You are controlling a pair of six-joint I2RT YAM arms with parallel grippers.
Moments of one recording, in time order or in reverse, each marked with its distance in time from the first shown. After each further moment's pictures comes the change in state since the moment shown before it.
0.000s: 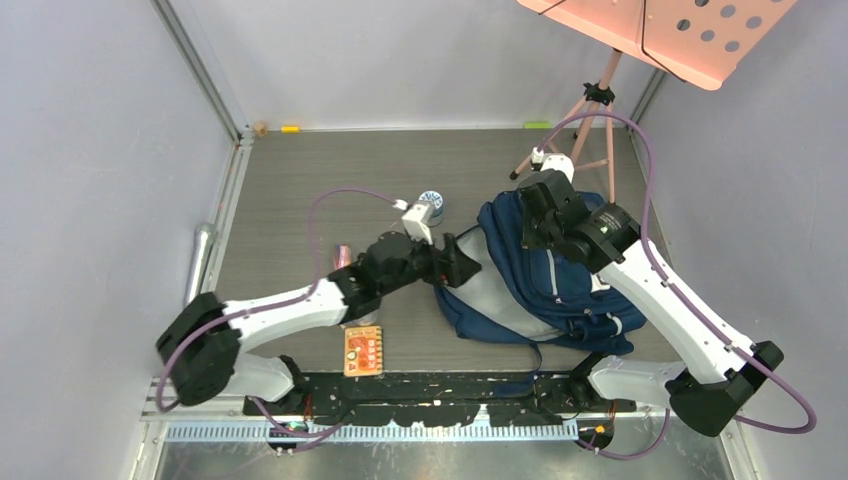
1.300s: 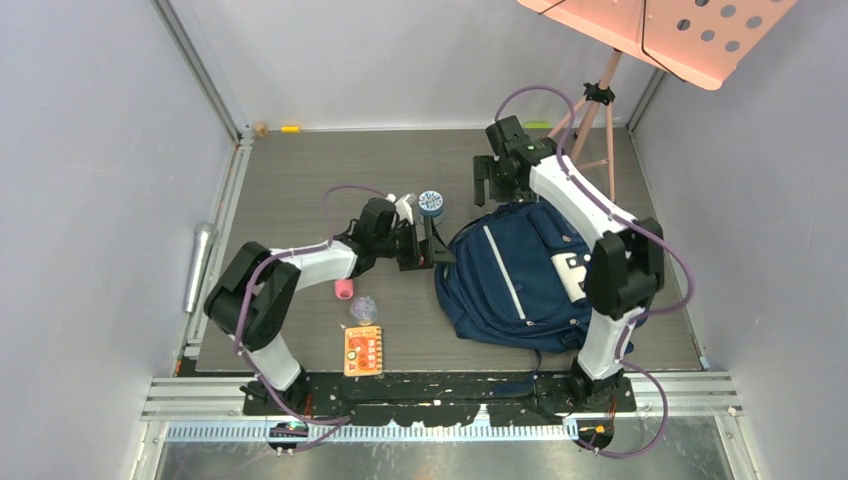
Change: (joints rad) left arm 0.386 0.274 0.093 -0.174 0.521 -0.071; right arm -0.225 0.613 0.291 0.147 -0.249 -0.150
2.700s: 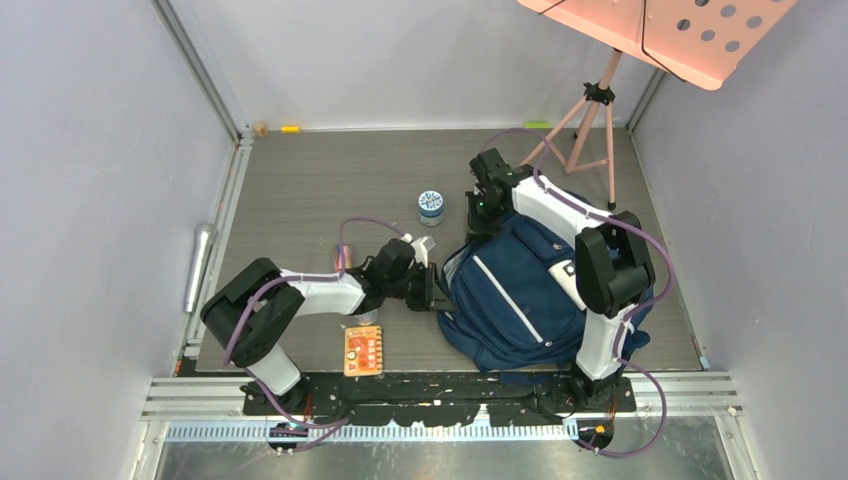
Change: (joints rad) left arm -0.228 -0.052 -0.198 0.079 -0.109 -0.079; right arm 0.041 0.097 -0.183 0.117 -0.337 0.128
